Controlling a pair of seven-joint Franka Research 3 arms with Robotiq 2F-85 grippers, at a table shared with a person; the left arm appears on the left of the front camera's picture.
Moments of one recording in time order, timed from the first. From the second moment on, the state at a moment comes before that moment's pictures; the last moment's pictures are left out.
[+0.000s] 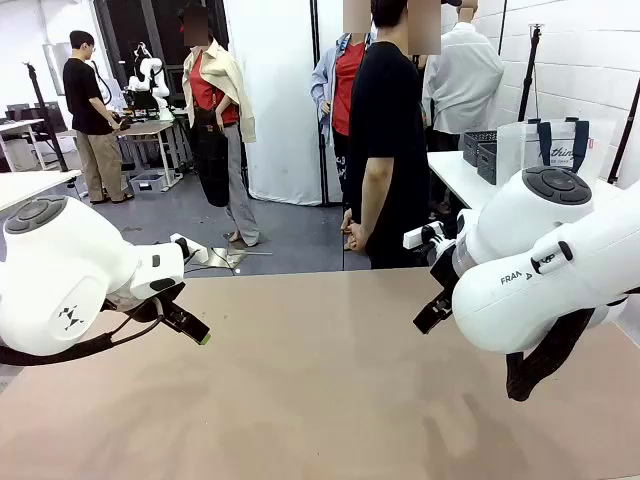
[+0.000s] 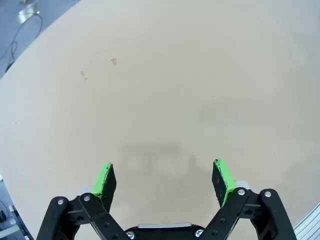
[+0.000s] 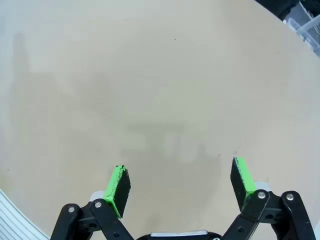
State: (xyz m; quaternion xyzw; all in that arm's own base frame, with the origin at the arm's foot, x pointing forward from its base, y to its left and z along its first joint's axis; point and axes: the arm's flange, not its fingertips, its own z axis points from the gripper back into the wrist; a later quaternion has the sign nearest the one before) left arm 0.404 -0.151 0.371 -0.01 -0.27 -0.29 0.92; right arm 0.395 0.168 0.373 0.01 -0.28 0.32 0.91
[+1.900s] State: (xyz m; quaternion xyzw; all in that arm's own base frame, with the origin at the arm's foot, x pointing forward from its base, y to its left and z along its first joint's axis) left arm 0.403 -0.152 0.371 -0.01 -0.27 -0.30 0.92; right arm 0.395 0.168 0.373 0.01 -0.28 0.32 0.91
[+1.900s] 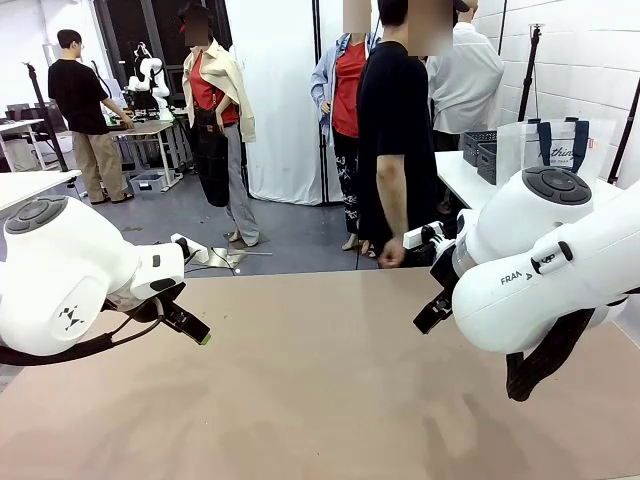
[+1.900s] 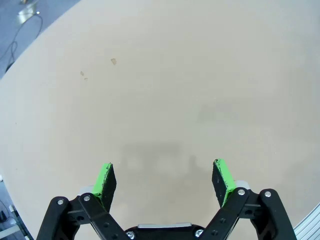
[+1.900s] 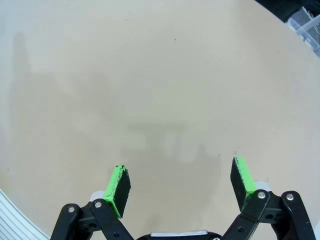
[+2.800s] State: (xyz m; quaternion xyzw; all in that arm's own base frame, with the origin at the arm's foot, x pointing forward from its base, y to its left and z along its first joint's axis) left arm 0.403 -0.152 0.371 -0.01 -0.27 -0.30 0.92; right arm 0.395 0.168 0.373 0.01 -0.28 0.32 0.91
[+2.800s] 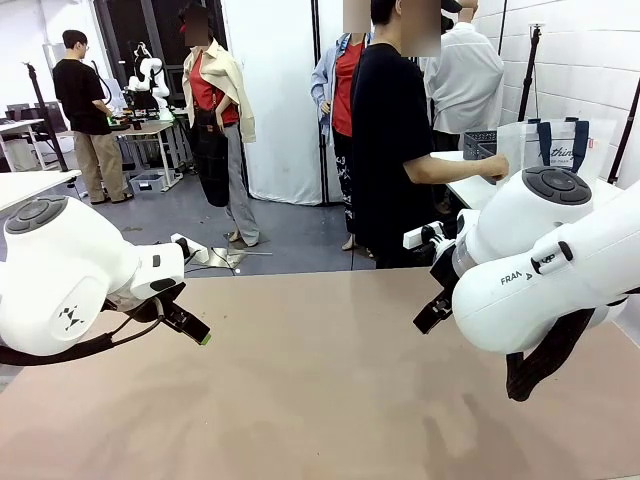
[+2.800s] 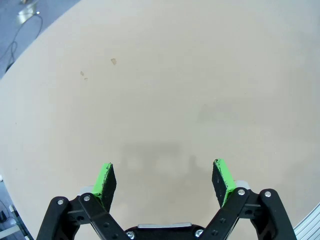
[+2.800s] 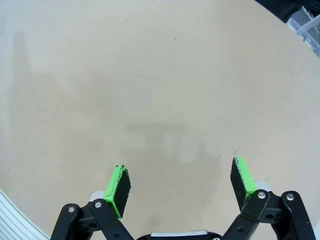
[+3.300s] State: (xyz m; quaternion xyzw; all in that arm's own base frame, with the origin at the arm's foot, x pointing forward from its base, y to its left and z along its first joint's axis) left arm 0.403 -0.152 0.371 -0.01 -0.27 -0.30 0.92; right arm 0.395 0.168 0.373 0.01 -0.28 0.32 0.91
